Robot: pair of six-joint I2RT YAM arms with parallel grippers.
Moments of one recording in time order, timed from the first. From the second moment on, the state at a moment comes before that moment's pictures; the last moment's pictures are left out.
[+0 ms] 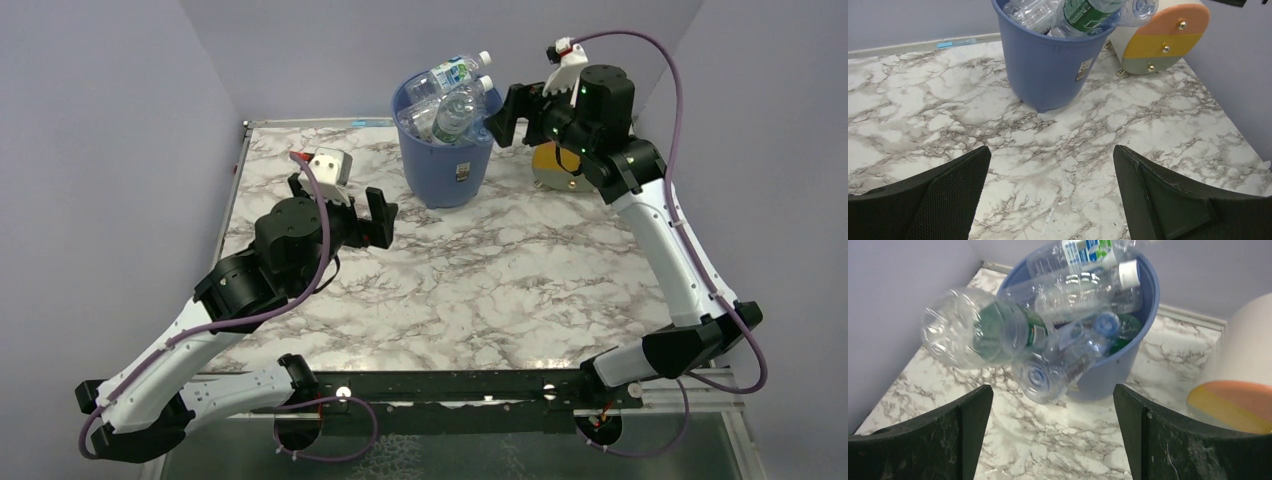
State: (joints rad) left arm -0.94 0.88 1.31 -0.66 -0.52 -0.29; right arm 0.39 1.47 1.78 -0.51 -0.16 0.17
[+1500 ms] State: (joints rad) left arm -0.92 1.03 1.15 -0.45 -0.51 -0.29; right arm 0.39 1.58 1.62 -0.36 -0.17 0.28
